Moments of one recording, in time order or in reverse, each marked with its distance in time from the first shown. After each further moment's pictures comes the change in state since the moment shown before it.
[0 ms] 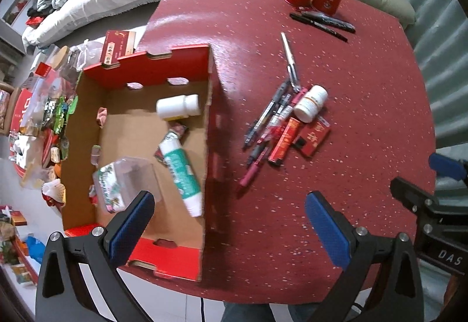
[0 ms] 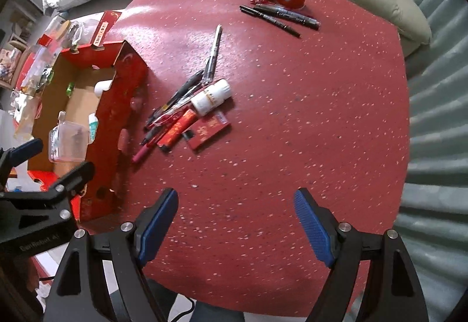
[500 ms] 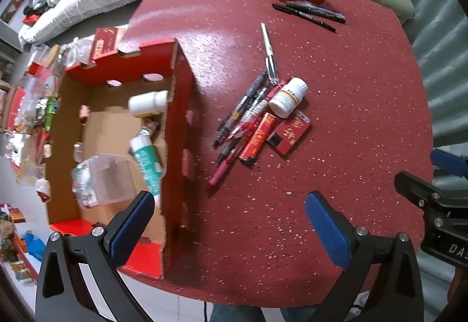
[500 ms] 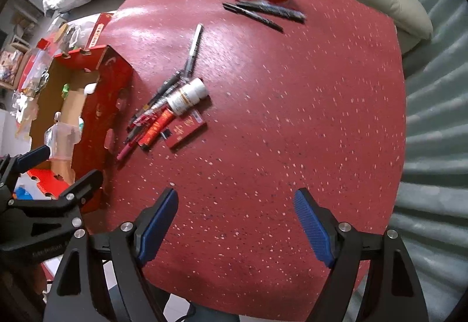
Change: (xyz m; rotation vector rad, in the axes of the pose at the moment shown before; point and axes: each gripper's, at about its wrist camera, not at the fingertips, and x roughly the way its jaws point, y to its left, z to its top) left arm 0.017 -0.034 0.004 -0.005 0.030 -0.036; right arm 0.008 -0.044 -0.002 0.018 0.026 0.030
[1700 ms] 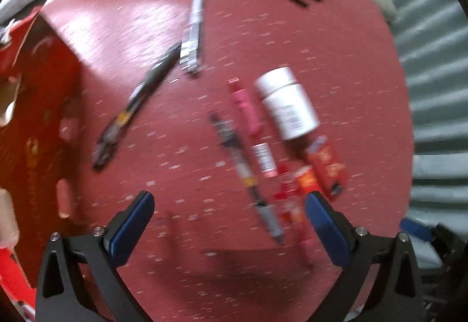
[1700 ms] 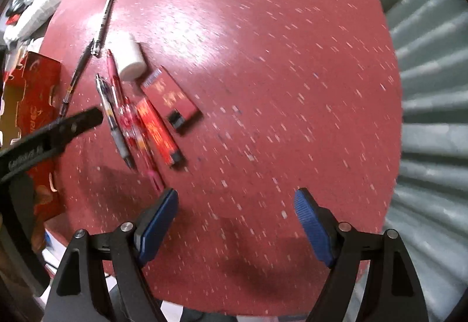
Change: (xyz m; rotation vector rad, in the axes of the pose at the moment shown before) left arm 0.109 -0.061 0.038 -0.033 0.074 -0.211; right arm 0.074 -0.097 -0.028 0.185 0.130 -0.011
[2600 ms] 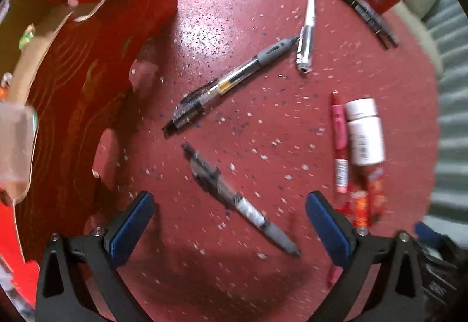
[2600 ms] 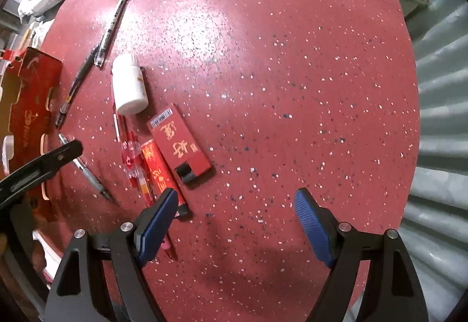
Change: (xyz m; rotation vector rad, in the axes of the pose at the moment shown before) left arm 0.018 0.070 -0.017 -0.322 -0.020 0.013; right arm 0.013 0.016 0.056 -0.122 -0.038 -0.012
